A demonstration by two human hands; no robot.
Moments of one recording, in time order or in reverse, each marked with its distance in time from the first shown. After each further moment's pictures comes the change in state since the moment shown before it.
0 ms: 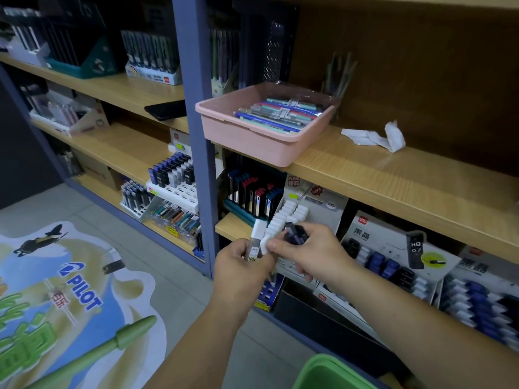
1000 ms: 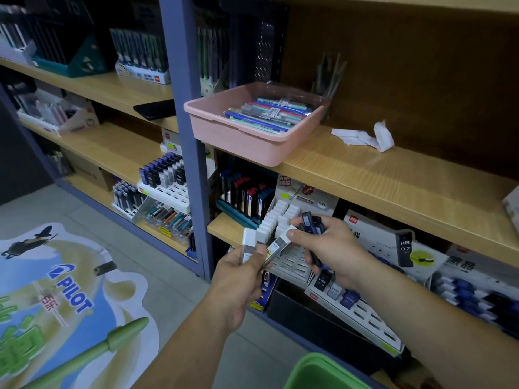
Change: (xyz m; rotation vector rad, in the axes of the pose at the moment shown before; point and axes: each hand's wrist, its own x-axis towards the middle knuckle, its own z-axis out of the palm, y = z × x) left_hand 0.002 -0.008 0.013 -0.258 -0.171 -0.299; right_hand 0.000 0.008 -0.035 0.285 0.123 0.067
